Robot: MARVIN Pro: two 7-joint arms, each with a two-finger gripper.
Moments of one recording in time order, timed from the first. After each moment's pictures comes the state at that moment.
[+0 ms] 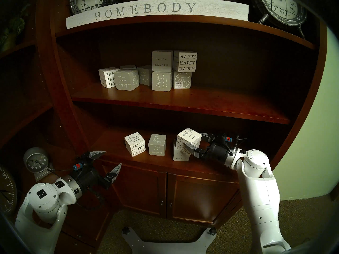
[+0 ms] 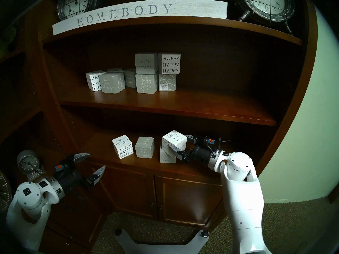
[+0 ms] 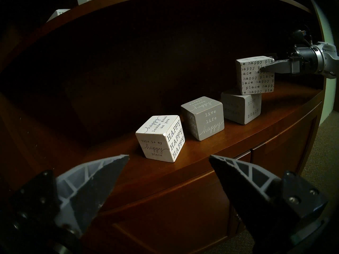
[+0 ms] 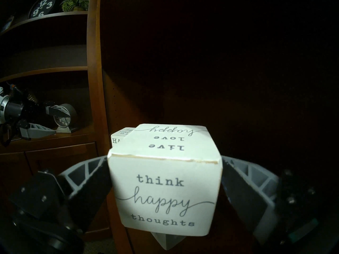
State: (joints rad) left arm 2.25 -1.08 -1.91 -2.26 -0.24 0.21 -0.40; right arm -1.46 -1.45 1.70 -1.64 0.08 0.19 1.06
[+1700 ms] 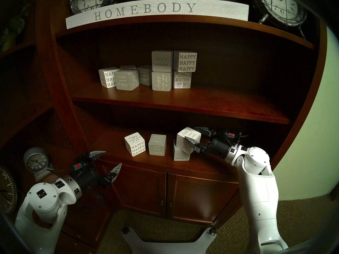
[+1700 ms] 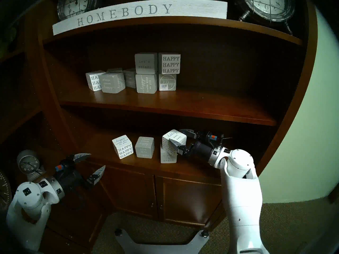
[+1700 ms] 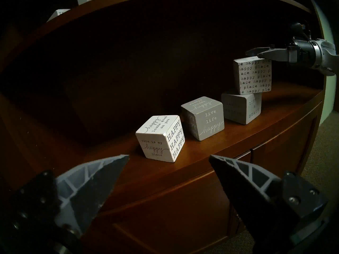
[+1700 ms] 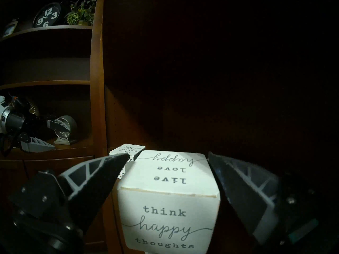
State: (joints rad) left arm 2.25 -1.08 -1.91 -2.26 -0.24 0.21 -0.40; right arm -1.44 -1.49 1.74 -1.64 0.10 0.14 1.10
